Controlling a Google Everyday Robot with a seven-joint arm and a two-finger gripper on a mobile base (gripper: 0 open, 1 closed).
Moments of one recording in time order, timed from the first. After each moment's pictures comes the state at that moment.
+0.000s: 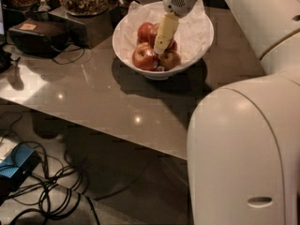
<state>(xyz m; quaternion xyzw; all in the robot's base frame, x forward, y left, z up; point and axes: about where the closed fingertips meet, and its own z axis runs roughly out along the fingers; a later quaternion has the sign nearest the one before) 0.695 -0.063 0.939 -0.57 0.80 0.03 0.17</state>
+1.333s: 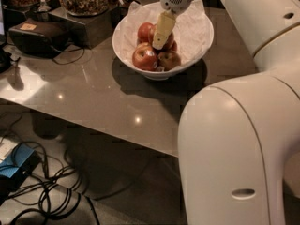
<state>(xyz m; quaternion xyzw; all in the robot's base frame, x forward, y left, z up) 0.704 -0.057 0.945 -0.57 0.80 0.02 0.17</state>
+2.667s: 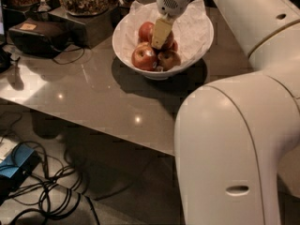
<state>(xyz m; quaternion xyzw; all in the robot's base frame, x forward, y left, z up) 0.707 -0.049 0.932 -0.58 0.80 0.03 0.16</state>
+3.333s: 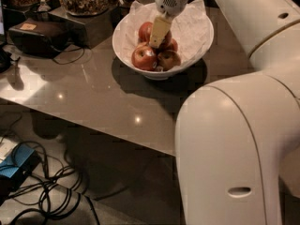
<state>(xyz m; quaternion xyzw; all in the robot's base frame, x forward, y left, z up) 0.707 -0.043 0.938 -0.58 0.79 0.03 0.18</state>
